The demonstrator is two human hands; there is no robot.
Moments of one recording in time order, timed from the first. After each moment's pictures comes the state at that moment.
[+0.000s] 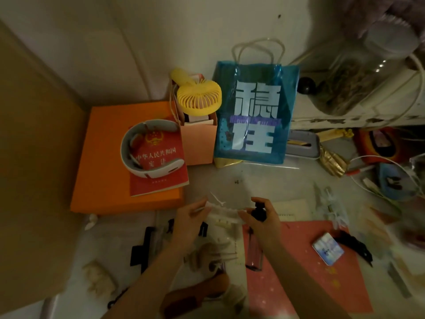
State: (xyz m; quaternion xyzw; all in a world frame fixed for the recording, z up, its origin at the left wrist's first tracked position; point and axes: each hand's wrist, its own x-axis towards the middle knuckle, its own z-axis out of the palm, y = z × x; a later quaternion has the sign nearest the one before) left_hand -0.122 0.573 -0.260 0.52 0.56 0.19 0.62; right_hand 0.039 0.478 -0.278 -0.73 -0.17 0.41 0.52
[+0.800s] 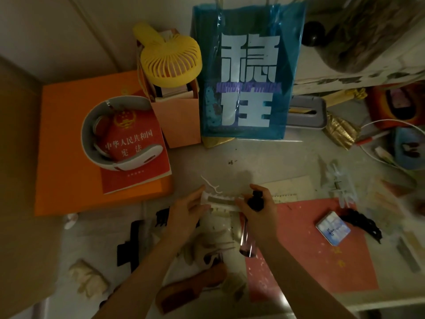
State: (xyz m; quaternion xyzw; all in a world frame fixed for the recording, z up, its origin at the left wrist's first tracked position) left_hand -0.118 0.574 -0.305 0.57 0.53 0.11 0.62; right_hand 0.034 0.476 -0.319 -0.78 -0.12 0.37 0.48
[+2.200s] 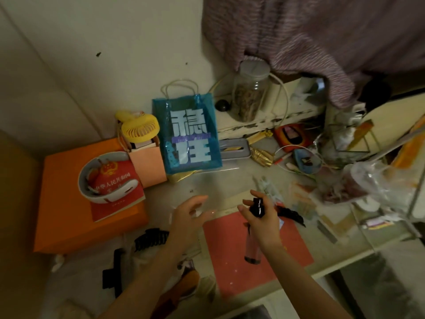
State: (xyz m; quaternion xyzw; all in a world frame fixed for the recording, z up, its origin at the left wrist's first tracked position) left_hand -0.061 0.517 -0.201 0.71 0.38 0.19 0.57; right_hand 0.072 0.382 -0.194 -0.74 -0.15 0.27 0.60
